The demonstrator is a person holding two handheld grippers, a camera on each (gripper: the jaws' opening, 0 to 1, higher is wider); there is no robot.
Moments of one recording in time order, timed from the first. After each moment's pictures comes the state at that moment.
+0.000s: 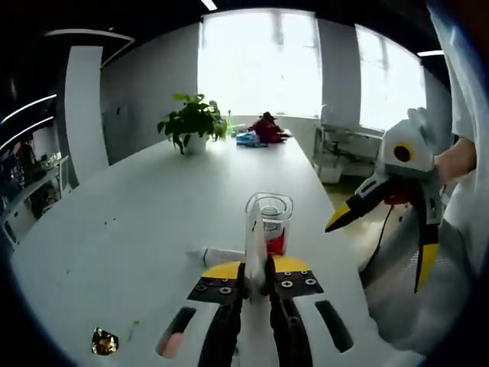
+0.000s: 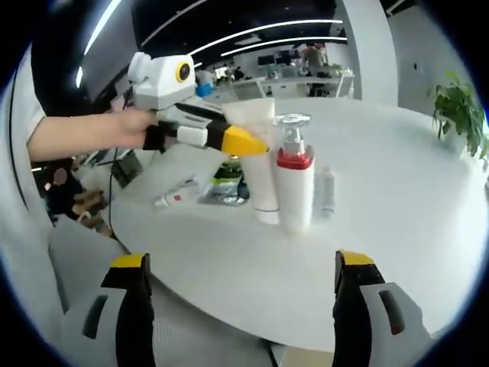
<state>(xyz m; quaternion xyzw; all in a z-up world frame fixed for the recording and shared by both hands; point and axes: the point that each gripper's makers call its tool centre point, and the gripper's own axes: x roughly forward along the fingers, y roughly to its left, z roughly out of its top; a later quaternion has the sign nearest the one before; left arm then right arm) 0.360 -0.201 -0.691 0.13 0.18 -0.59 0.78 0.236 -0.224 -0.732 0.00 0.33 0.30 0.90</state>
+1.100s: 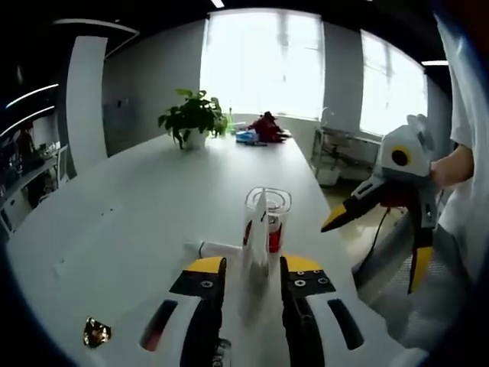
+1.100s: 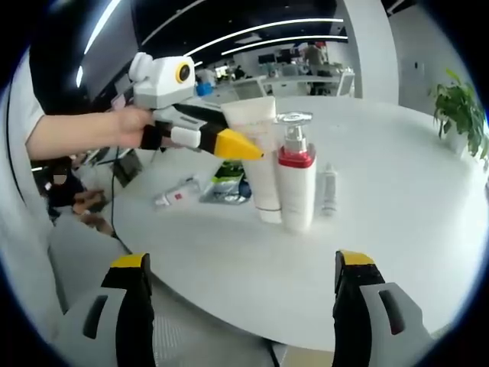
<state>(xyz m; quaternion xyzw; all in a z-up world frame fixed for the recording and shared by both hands) 0.350 -0.194 -0.689 0.11 0.20 -0.59 0.77 0.235 -0.221 -0.732 0.00 0.33 0.30 0.89</state>
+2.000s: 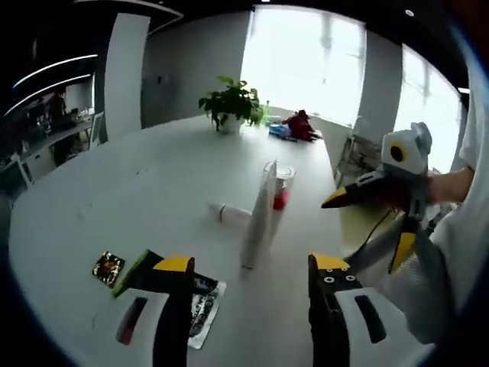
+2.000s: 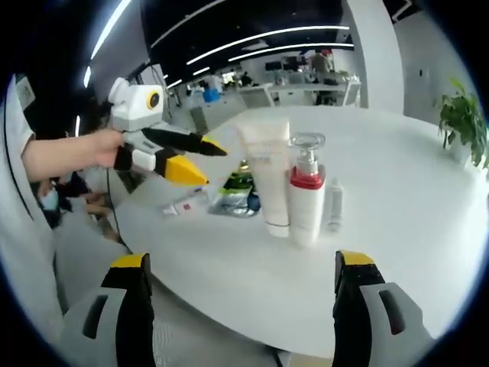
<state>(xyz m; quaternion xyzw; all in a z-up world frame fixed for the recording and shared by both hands) 0.325 -0.109 -0.690 0.06 0.26 -0.49 0.83 0.237 -0.208 -0.712 0.00 0.31 0.32 0.90</state>
